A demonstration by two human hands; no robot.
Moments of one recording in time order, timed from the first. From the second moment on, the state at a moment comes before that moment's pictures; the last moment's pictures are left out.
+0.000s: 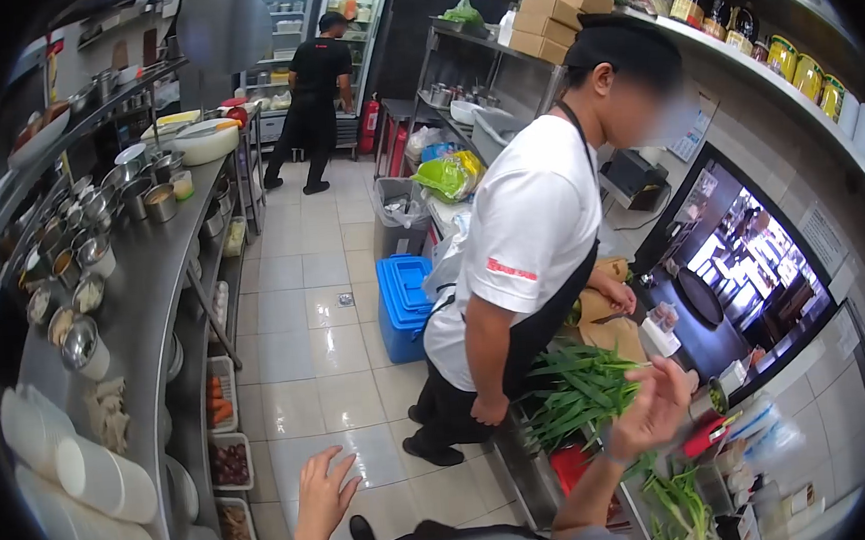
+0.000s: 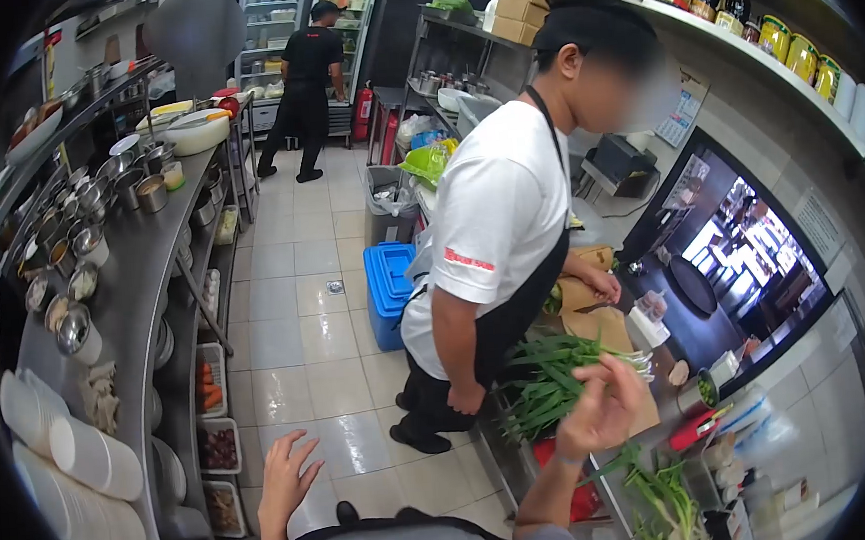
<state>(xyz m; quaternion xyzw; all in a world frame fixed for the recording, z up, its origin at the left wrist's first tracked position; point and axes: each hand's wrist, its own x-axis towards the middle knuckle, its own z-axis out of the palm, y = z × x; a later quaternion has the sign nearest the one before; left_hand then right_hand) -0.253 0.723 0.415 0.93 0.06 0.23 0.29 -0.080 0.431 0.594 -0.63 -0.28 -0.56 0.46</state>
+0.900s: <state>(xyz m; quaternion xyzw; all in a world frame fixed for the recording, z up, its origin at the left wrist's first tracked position) 0.126 1.106 0.441 0.94 0.16 0.20 0.22 0.537 0.914 0.704 -0.56 -0.42 -0.20 0.69</state>
